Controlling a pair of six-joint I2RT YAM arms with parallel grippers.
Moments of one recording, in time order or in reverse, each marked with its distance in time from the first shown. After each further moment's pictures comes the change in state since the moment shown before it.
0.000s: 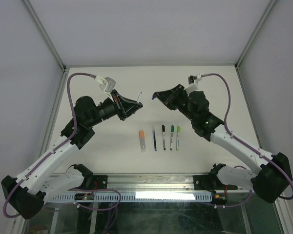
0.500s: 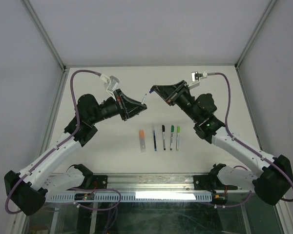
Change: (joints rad) left arm 0.000 0.052 0.010 0.118 0.148 -0.070; right arm 0.014 -0.038 -0.042 0.329 -0.093 0.101
